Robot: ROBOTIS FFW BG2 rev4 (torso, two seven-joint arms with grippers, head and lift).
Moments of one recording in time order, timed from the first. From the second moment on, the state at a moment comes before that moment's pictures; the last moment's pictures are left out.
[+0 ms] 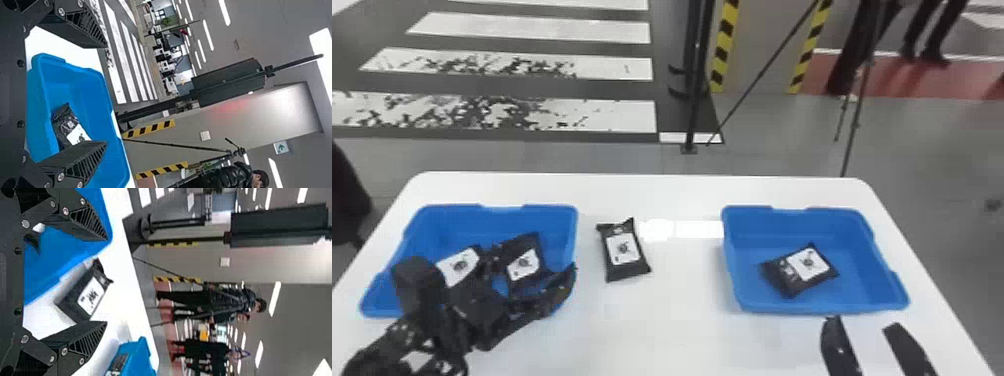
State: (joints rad) left arm 0.34 0.16 0.06 -1.85 0.07 0.07 -0.62; right arm 0.85 0.00 -0.12 -2.00 -0.41 -0.39 0.27
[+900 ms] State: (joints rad) left arm -0.20 0.20 -0.33 -1.45 -0.08 0.42 -0.66; right arm 0.83 0.00 -0.11 -1.98 -0.44 -0.39 0.29
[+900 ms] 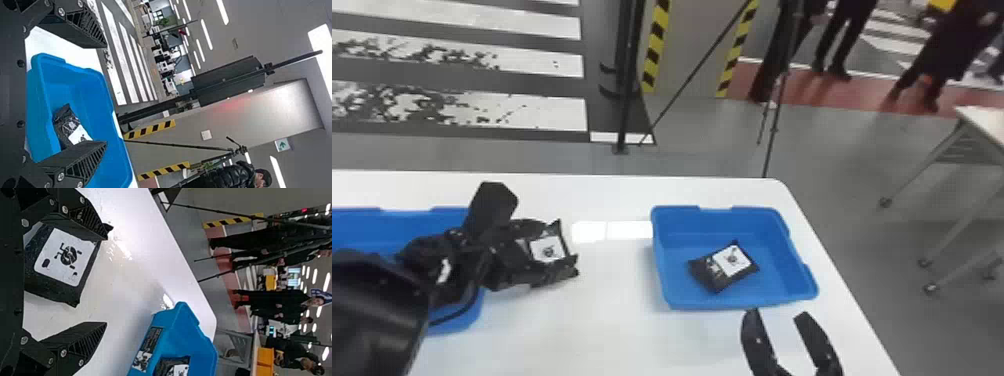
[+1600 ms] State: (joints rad) left arm -0.47 0.17 -0.53 -1.11 -0.16 0.46 -0.68; right arm 0.81 0.00 -0.10 -1.94 -0.46 -0.39 0.30
